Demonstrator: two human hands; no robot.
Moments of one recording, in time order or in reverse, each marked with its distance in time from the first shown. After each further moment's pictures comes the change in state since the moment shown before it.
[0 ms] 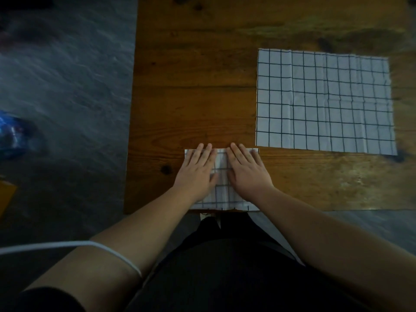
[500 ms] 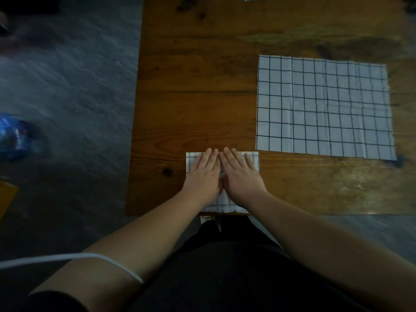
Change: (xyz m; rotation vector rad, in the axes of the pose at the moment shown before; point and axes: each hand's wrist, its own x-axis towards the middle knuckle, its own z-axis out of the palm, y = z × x) left_hand 0.000 0.018 -0.006 0.003 0.013 0.022; right_hand -0.002 -0.024 -0.009 -0.015 -0.044 -0.025
